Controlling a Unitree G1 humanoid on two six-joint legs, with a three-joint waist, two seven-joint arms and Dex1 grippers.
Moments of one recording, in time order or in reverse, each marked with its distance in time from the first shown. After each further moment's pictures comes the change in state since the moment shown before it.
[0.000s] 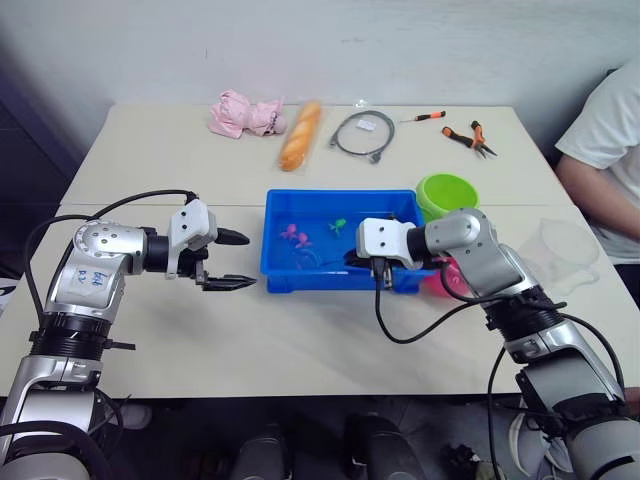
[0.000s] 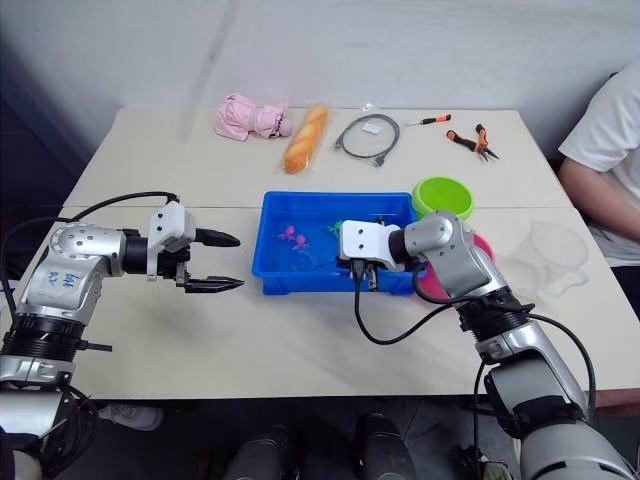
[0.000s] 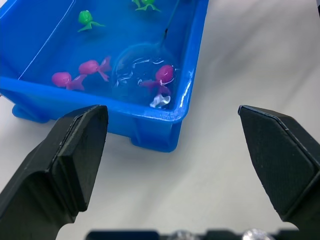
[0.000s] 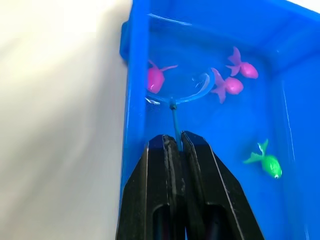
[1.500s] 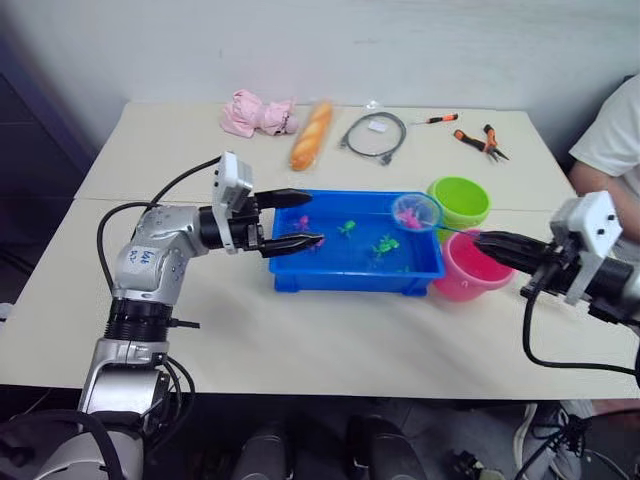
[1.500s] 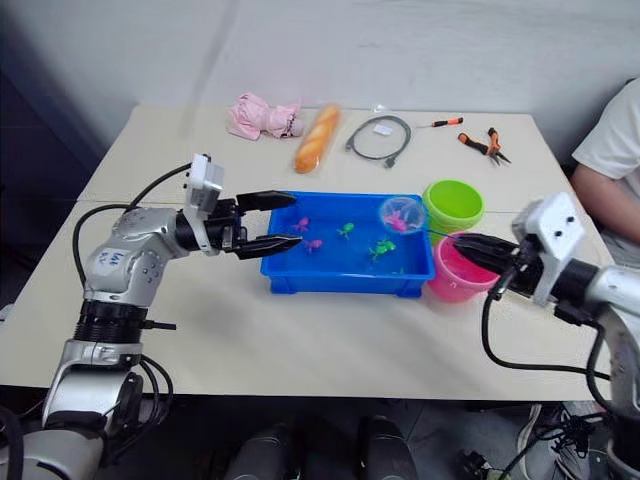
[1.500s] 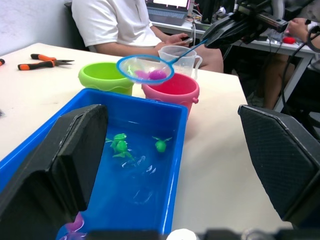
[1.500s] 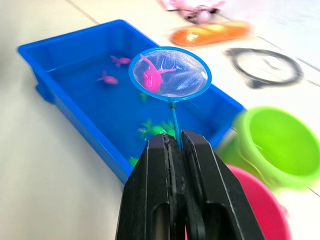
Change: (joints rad) left arm -0.127 -0.340 0.067 -0.091 -0.226 0.189 0.096; right arm 0.779 -0.253 -0.929 -0.786 0.530 0.591 -0.243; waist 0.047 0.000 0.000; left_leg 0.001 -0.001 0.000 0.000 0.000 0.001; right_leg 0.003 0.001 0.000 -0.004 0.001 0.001
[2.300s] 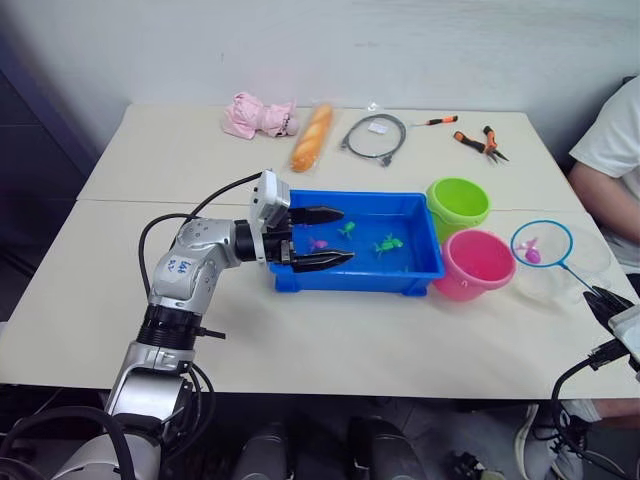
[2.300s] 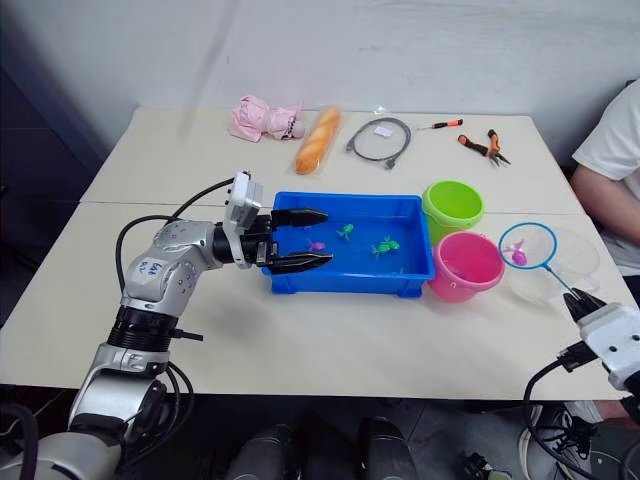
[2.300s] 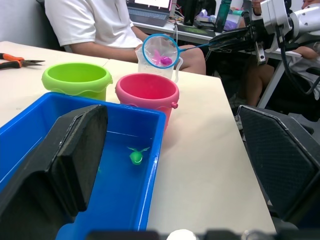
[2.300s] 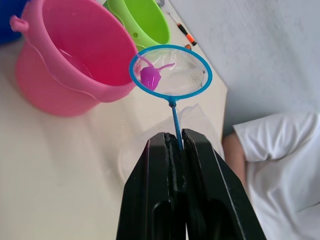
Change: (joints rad) left arm 0.030 -0.073 -0.067 -0.024 0.030 -0.003 0.047; right arm 0.406 0.149 -0.116 0.272 -0.507 -0.928 -0.322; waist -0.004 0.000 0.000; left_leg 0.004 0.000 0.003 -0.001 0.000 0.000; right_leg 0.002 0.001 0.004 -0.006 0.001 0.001
